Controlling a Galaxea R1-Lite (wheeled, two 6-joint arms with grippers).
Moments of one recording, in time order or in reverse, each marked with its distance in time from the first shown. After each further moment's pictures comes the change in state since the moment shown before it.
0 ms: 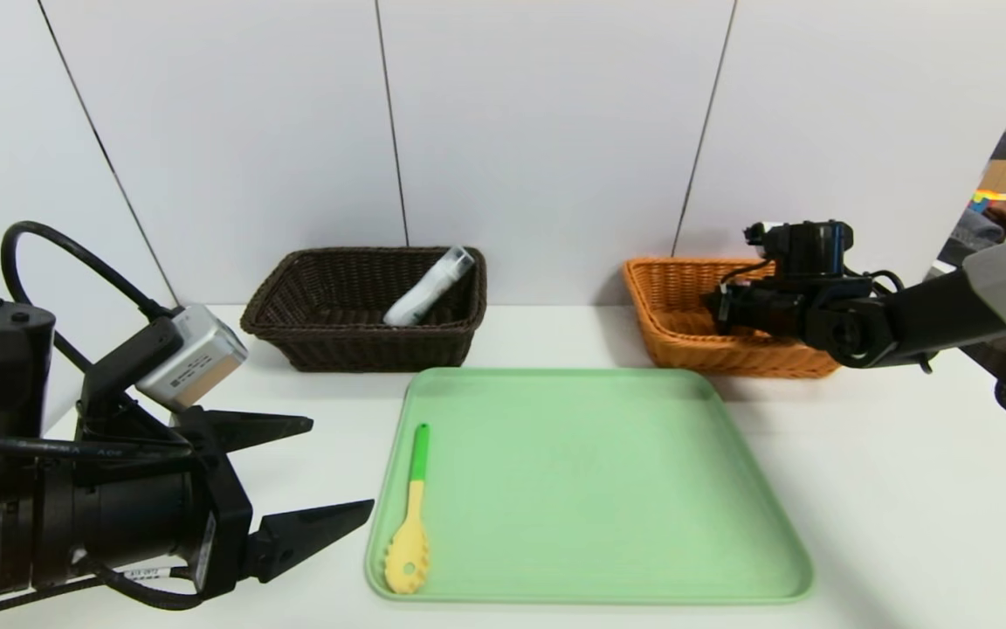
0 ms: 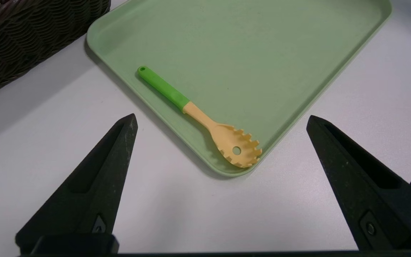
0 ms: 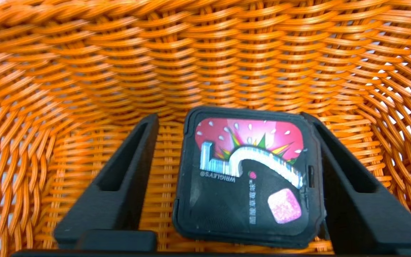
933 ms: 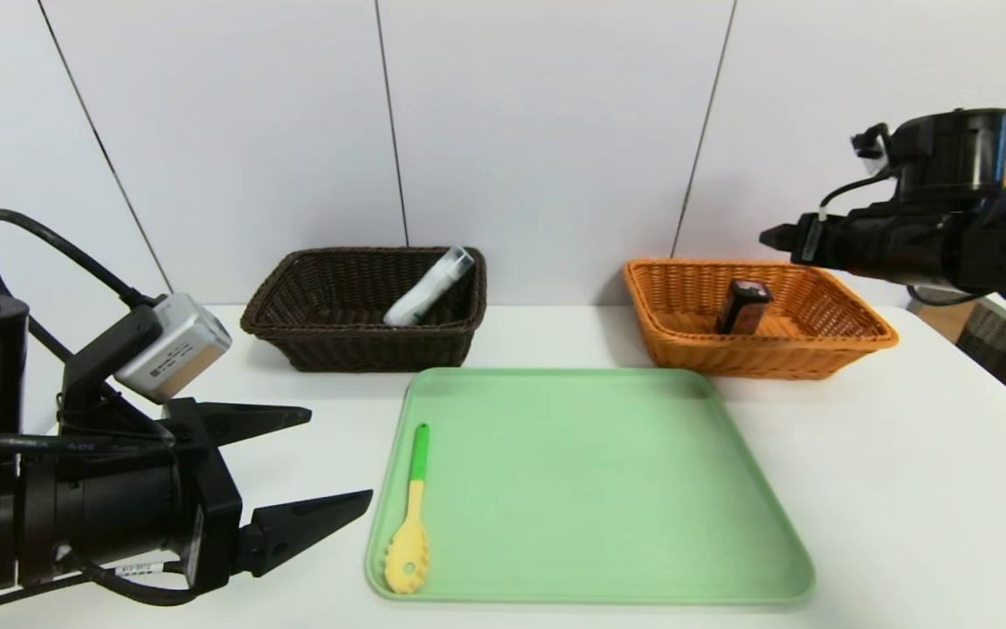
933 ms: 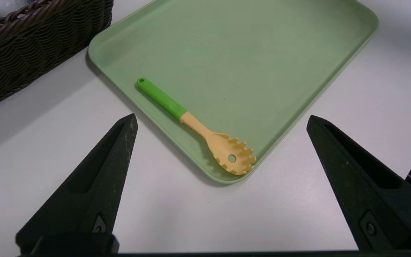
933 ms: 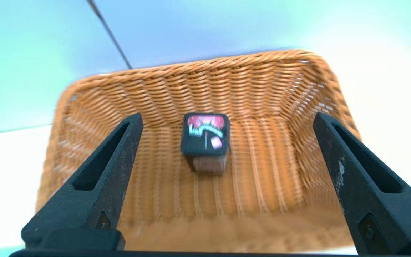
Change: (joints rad) left arm 0.001 -0.022 -0.005 -0.014 -0.015 -0.017; right arm -0.021 -0.390 0.062 0.266 0.003 0.056
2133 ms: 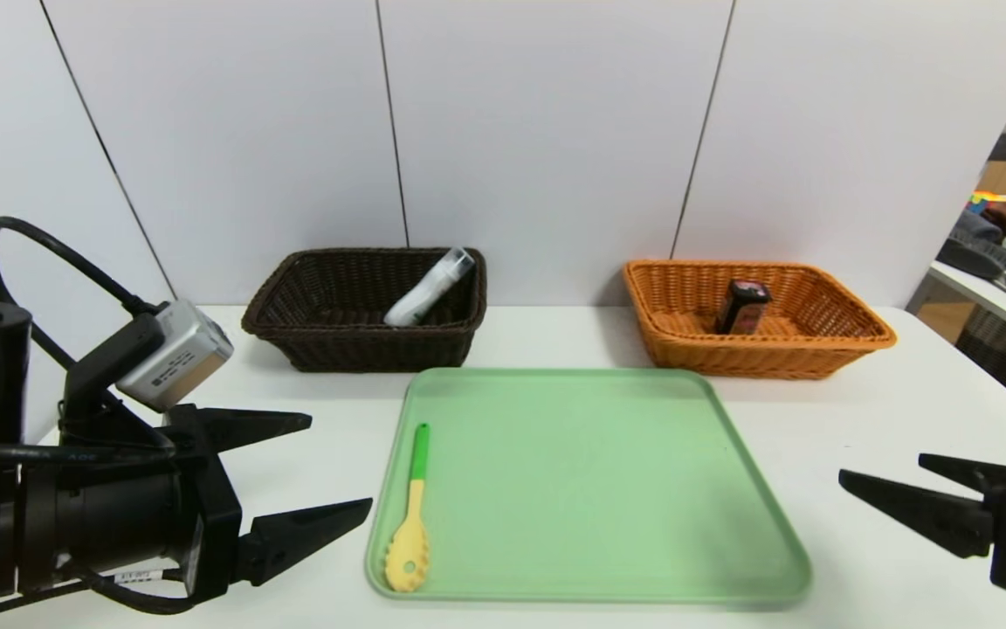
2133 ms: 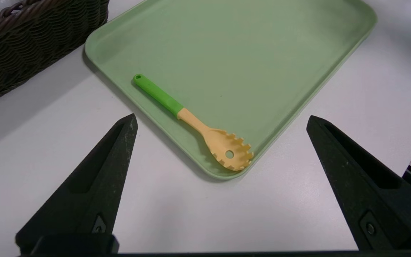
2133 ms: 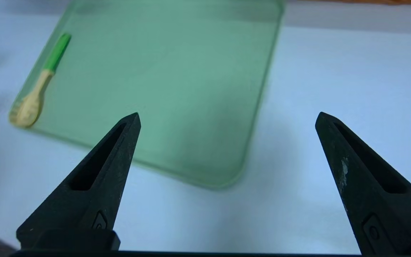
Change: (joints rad) left arm -0.003 0.002 0.012 0.000 -0.001 0.009; right arm 0.210 -0.804 0.817 0.079 0.310 0.029
